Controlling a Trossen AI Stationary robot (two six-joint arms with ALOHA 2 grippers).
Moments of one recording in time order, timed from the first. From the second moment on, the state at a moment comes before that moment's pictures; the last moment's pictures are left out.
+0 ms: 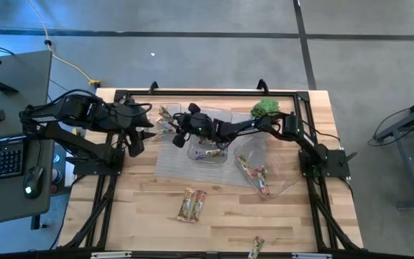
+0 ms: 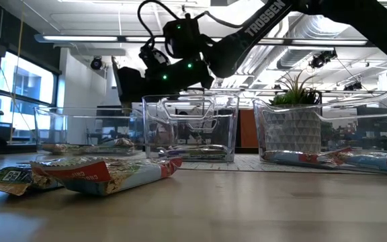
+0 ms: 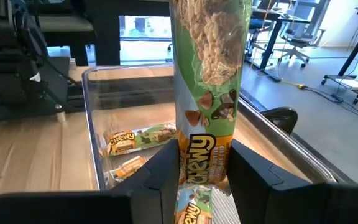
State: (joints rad) left arm -0.12 1.07 1.53 -1.28 -0.30 -0.33; right arm -0.16 2.28 1.56 0.53 0.24 -0.05
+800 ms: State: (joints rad) left arm -0.12 1.07 1.53 -1.28 -0.30 -0.35; right arm -0.14 2.28 1.56 0.60 0.22 -0.16
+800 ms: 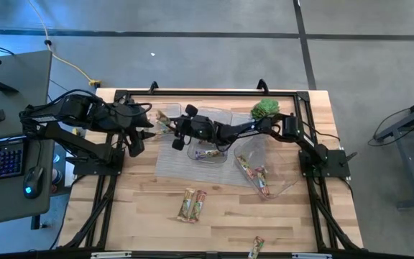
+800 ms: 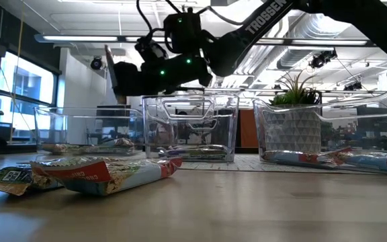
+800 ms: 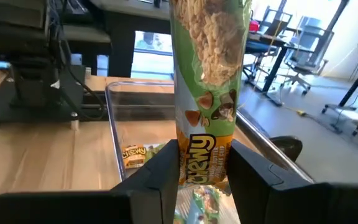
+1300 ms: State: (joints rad) left arm -0.12 1.07 1.53 -1.28 -0.30 -0.35; right arm -0.19 2.28 1.56 0.61 0.08 -0.01
